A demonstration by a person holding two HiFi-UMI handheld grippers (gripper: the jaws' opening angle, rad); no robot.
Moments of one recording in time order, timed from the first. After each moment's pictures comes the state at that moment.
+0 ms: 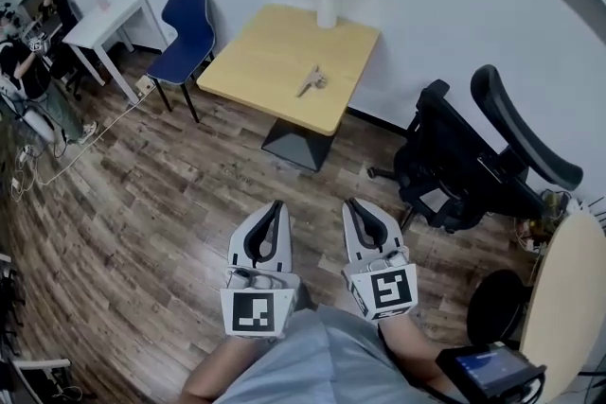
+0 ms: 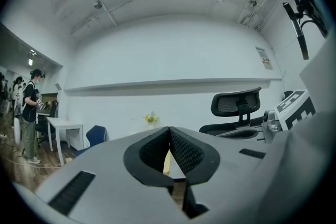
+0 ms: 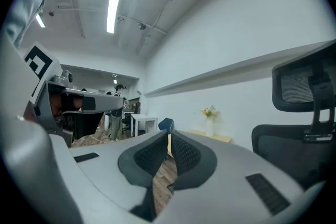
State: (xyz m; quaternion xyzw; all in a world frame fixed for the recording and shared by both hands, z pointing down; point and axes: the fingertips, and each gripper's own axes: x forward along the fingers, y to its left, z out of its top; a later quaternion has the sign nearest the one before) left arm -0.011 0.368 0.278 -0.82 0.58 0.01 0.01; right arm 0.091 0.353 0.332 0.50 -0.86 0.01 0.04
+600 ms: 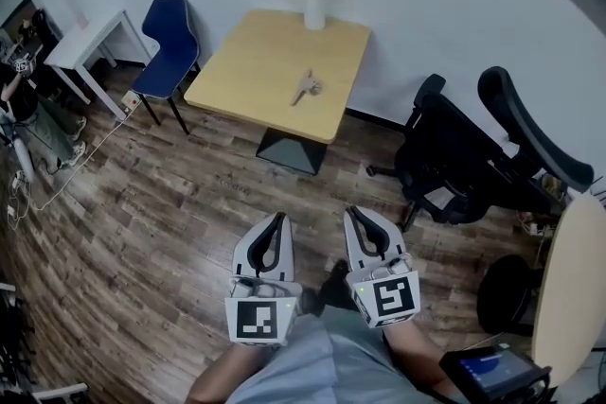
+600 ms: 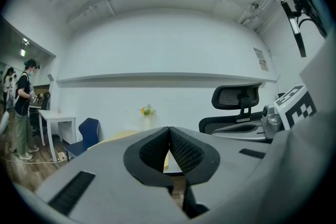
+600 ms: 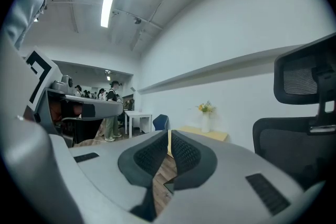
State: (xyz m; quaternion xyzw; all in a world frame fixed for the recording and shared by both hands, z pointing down) left arm -0.038 0.317 0.307 -0.84 0.54 -0.01 -0.02; right arm 0.065 0.311 0.348 0.53 -0.84 0.01 0.06
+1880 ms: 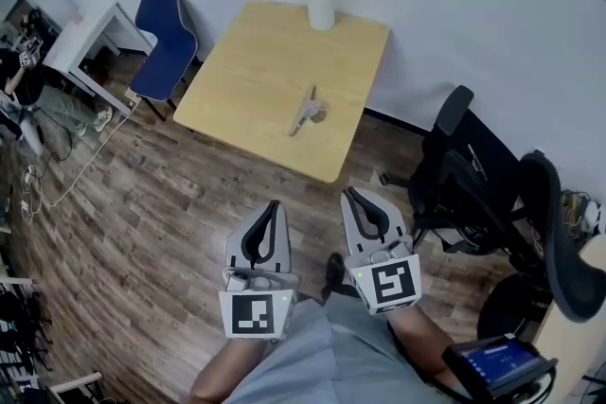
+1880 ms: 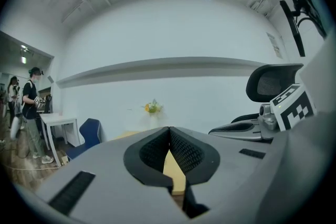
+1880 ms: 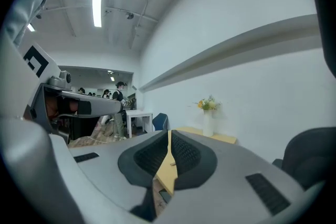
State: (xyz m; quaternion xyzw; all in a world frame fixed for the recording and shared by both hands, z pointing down) left arm 0.025 0.071 0.321 -0.81 0.58 -0.05 -0.04; right arm 0.124 0.049 0.360 0.50 -0.87 0.03 0.04
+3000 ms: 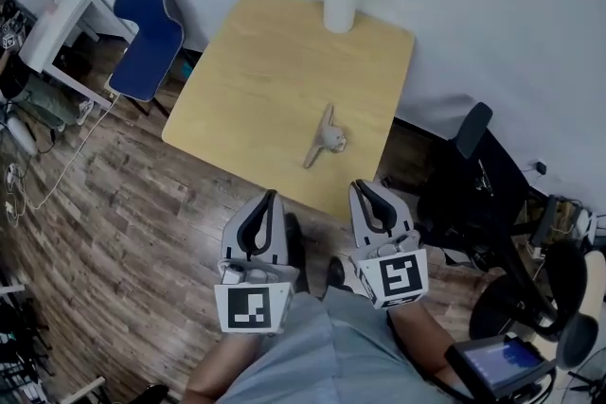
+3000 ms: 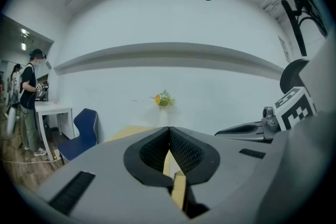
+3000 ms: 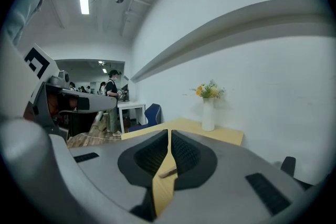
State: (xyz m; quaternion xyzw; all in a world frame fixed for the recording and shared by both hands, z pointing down) left arm -0.057 -0.102 0.367 -0.82 0.57 -0.05 -0.07; right arm 0.061 -0.112 0.418 0.51 -0.85 0.08 0.10
